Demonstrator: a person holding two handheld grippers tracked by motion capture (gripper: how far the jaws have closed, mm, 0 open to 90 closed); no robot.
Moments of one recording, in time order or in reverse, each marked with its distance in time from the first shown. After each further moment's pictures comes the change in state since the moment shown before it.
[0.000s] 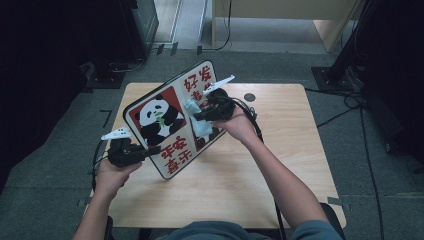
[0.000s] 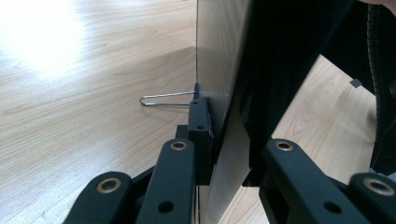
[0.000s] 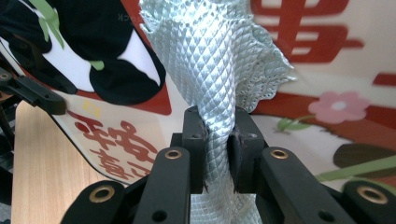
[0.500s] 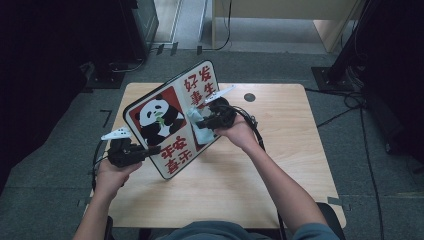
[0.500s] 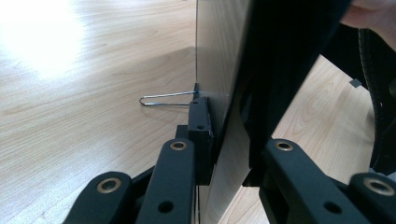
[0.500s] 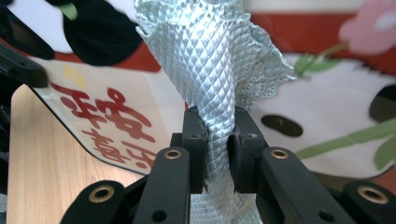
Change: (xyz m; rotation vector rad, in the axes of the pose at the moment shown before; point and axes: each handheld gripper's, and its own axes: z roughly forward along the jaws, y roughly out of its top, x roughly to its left) left arm 0.000 0.000 0.000 0.000 -0.002 0.000; right arm -0.005 -0.027 0.015 0.027 0.016 0.037
